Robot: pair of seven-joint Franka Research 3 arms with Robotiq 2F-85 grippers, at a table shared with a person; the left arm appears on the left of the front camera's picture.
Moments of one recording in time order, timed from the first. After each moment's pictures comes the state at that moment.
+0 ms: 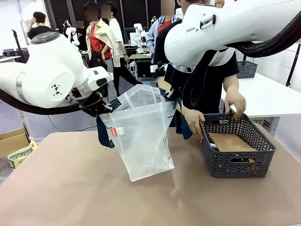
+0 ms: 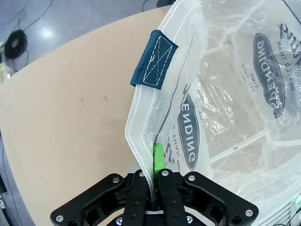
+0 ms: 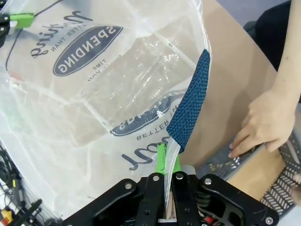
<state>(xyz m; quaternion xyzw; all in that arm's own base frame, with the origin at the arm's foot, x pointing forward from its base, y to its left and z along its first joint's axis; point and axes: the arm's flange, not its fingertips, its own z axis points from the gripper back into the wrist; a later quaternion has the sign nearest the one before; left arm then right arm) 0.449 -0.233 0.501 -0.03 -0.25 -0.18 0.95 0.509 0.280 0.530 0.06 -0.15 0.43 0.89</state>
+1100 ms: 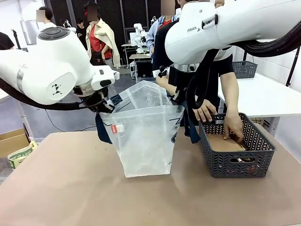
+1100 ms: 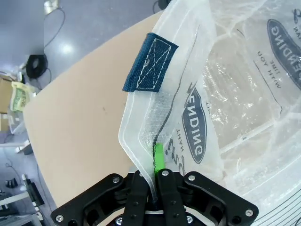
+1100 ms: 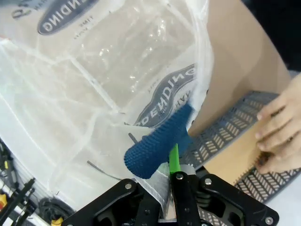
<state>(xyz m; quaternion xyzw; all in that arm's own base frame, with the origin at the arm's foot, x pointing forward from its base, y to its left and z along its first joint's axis) 0.441 -0.248 0.515 0.05 -0.27 -0.25 0.93 0.499 0.271 0.532 0.01 -0.09 0.44 0.89</state>
